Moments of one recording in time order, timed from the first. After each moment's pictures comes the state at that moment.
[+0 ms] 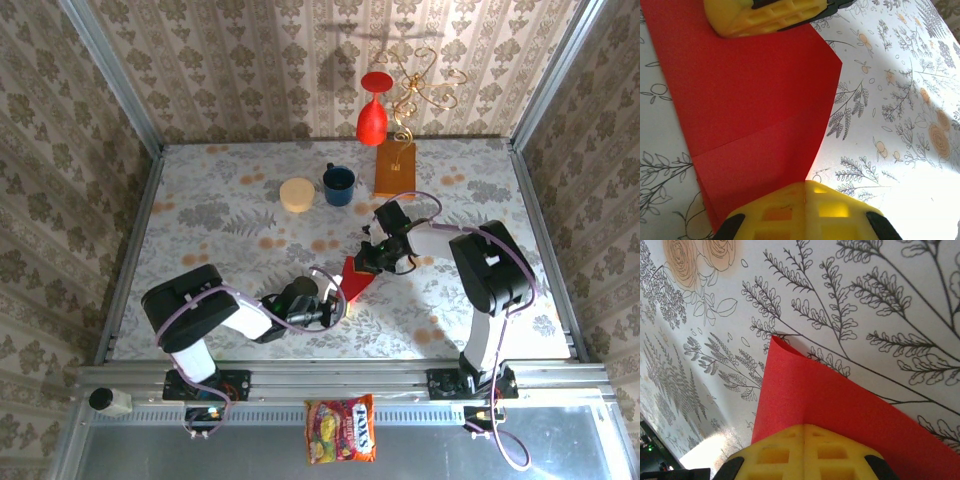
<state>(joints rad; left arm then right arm) -1.05 1.70 0.40 0.76 0.18 -0.59 0.41 1.87 1.01 -0.34 -0.55 0.50</state>
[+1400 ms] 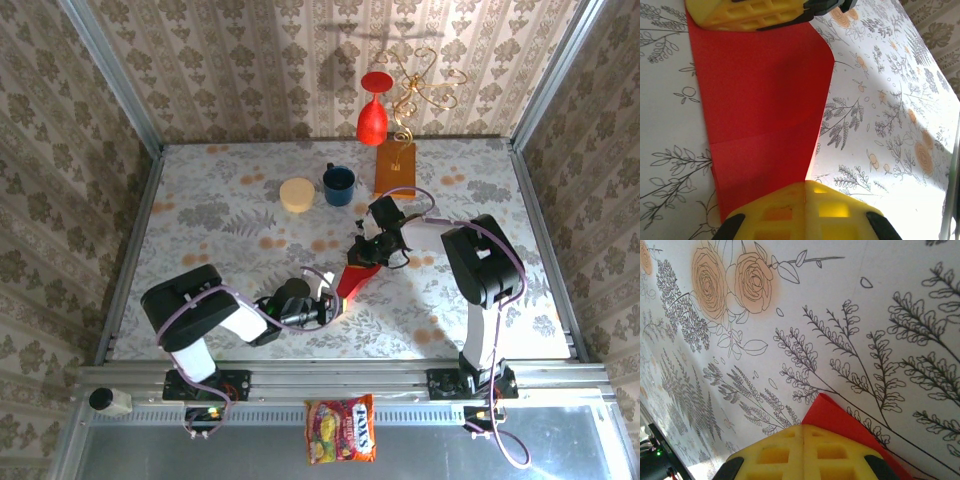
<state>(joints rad) -1.02 1.69 0.34 0.88 0.17 -0.67 0.41 1.95 1.09 -0.32 -0.57 0.49</state>
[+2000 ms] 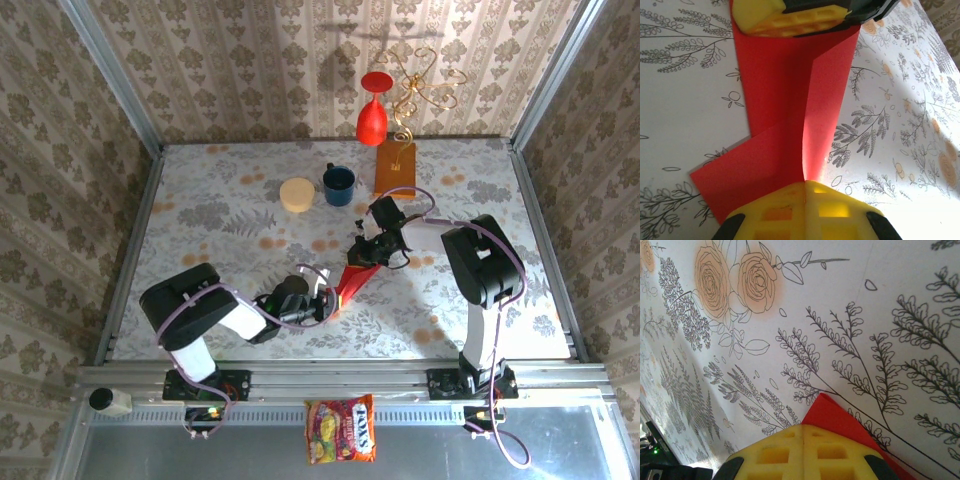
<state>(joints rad) -0.99 1.71 0.34 0.86 0.15 -0.67 0.41 1.95 1.08 -0.31 -0.58 0.47</state>
